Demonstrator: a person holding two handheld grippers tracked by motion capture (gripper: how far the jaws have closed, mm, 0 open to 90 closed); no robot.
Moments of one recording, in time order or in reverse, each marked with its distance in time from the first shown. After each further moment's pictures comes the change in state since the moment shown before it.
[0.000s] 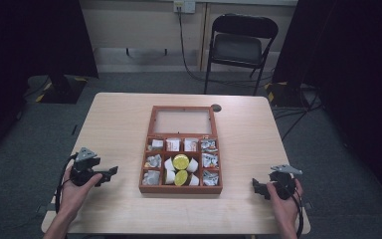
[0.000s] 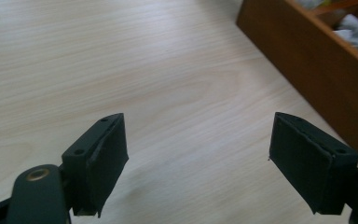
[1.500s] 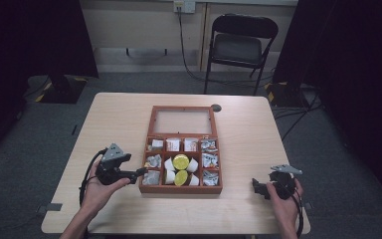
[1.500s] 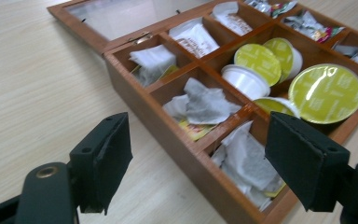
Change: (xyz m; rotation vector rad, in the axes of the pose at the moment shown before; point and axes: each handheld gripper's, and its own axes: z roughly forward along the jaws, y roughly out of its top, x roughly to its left) left arm -0.079 0.047 0.001 -0.051 -0.181 0.169; right arm 0.000 0.000 0.000 -0.001 0.004 -0.003
